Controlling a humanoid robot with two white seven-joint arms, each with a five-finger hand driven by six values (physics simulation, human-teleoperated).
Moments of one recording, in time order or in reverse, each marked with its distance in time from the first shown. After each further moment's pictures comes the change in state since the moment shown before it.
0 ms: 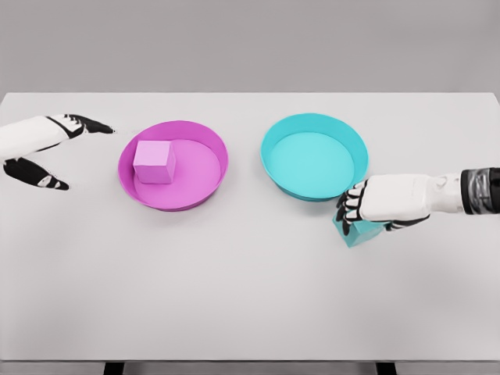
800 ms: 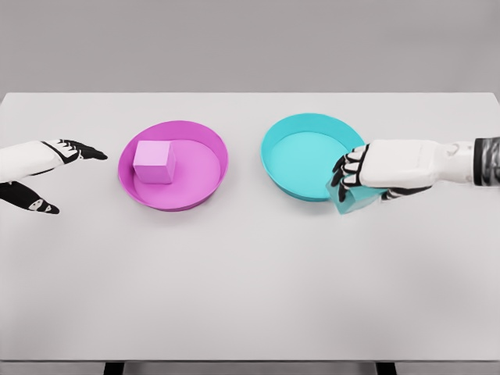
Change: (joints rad) left arm 0.074 0.044 -0.005 -0.026 -0.006 -0.011 -0.003; right arm -0.024 0.002 -0.103 0.002 -0.063 0.000 0.002
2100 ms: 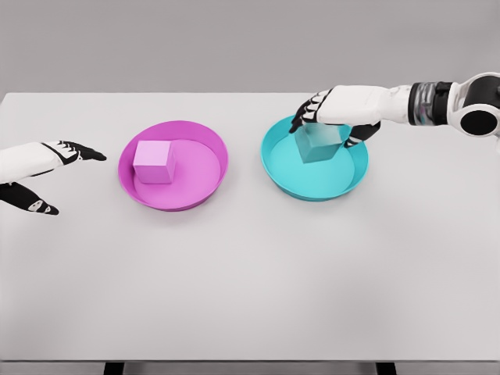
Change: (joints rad) left arm 0.002 -0.004 -0.002 0.011 -0.001 0.000 -0.001; right arm -0.080 0.376 -0.001 0.476 -0.038 0.000 0.023
